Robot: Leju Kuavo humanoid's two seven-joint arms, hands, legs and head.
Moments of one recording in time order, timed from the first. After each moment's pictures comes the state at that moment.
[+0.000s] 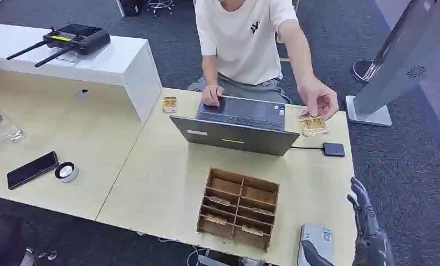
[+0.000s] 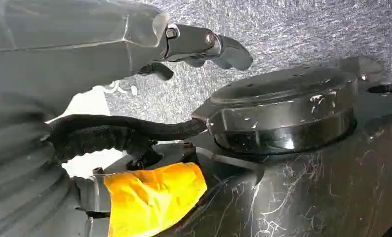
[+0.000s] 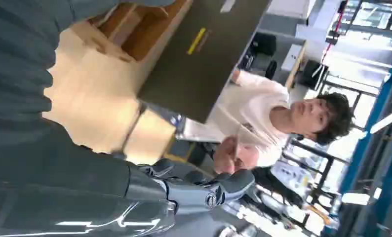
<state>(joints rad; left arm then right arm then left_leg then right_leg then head) 0.24 0.39 -1.12 -1.19 0.86 0.70 0.25 0.23 -0.42 0.58 -2.05 0.29 -0.57 -0.09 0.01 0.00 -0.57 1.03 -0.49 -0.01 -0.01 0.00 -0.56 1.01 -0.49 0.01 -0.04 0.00</state>
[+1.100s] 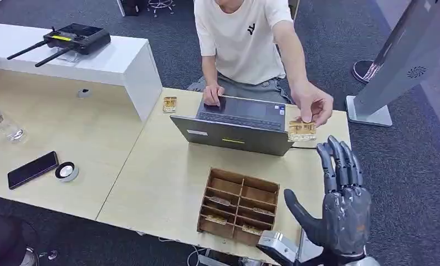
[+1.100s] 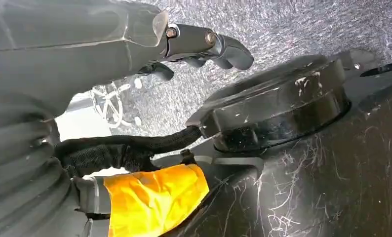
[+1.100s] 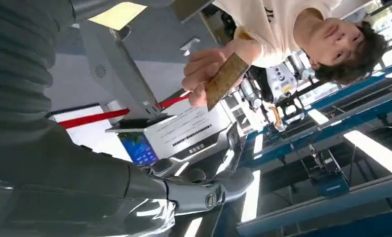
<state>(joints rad) 0.01 0.46 -1.50 -1.16 1.08 0.70 0.13 -0.06 -0.23 0.63 -1.85 1.21 -0.45 0.23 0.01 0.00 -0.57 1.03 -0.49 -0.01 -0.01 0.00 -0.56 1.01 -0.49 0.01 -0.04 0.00</state>
